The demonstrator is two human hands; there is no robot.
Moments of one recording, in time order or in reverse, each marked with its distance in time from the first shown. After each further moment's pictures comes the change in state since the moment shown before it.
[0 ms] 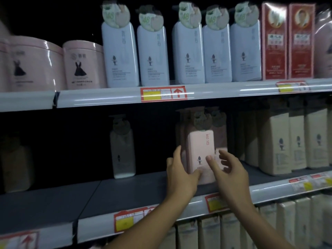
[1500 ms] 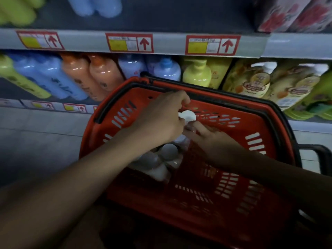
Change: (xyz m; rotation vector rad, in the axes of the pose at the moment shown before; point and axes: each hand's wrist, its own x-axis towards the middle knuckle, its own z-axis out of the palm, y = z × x) left_hand -0.342 -0.334 -0.334 0.552 -0.549 -0.521; right_hand -0.547 0.086 0.169 -0.587 -1.637 -0.413
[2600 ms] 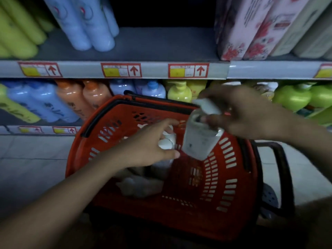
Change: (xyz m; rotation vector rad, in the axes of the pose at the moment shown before) left_hand -0.026 -0.023 0.001 -0.171 -0.200 0.178; right_hand -0.035 -0.014 -0.165 0.181 0.230 0.200
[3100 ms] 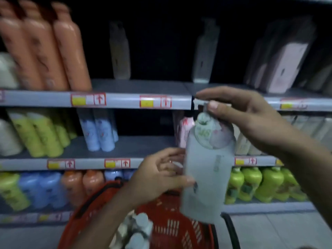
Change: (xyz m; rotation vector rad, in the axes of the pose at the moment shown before) left_hand -0.055 0.189 -0.057 -0.673 0.223 0.388; right_hand -0.095 -0.109 -0.216 0.544 0.515 -0.192
